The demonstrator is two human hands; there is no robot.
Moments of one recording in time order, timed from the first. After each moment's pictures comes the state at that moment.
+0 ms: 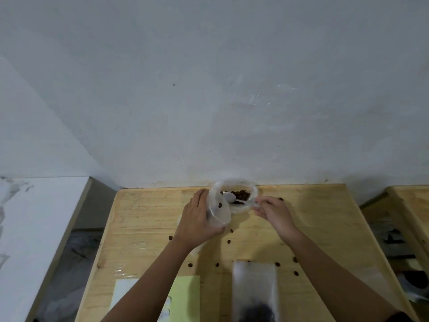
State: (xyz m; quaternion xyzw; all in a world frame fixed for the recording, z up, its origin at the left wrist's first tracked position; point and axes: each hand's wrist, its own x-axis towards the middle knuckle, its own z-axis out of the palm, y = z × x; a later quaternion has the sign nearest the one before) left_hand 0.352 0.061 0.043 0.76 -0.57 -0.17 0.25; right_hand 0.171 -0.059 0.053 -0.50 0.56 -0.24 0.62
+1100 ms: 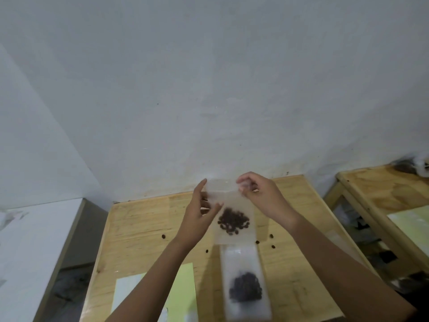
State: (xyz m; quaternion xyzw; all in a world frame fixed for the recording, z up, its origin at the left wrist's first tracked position) left_hand 0.285 0.114 0.122 0.63 -0.49 -0.33 0.51; right_hand 0.120 0.020 0.168 -0.76 0.42 -0.27 0.42
